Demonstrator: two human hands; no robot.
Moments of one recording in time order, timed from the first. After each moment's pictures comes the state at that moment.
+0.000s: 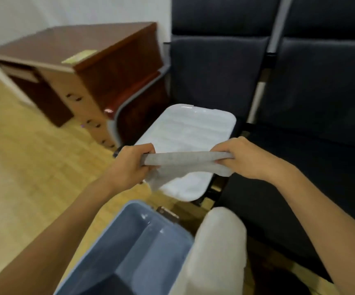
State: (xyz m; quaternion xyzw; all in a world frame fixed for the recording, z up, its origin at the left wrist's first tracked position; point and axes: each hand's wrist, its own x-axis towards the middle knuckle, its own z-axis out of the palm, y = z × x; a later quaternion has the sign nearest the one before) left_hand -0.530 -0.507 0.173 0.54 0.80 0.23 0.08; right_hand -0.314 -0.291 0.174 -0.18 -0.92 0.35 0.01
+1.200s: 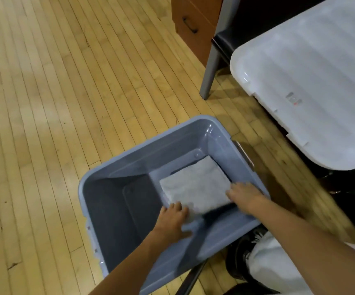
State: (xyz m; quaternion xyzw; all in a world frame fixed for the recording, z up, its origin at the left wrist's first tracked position) left_hand -0.439 -0.744 -0.232 0.28 0.88 0.03 0.37; right_hand -0.446 -0.490 -0.180 0.08 -0.88 -0.06 -0.45
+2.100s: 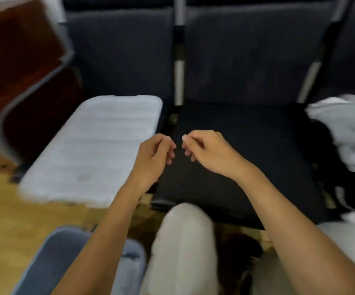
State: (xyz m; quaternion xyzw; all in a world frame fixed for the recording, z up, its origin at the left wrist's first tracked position) left_hand -0.377 -0.343 0.069 0.48 0.66 0.50 0.30; right_hand -0.225 -0.260 0.080 -0.37 -0.80 0.42 0.20
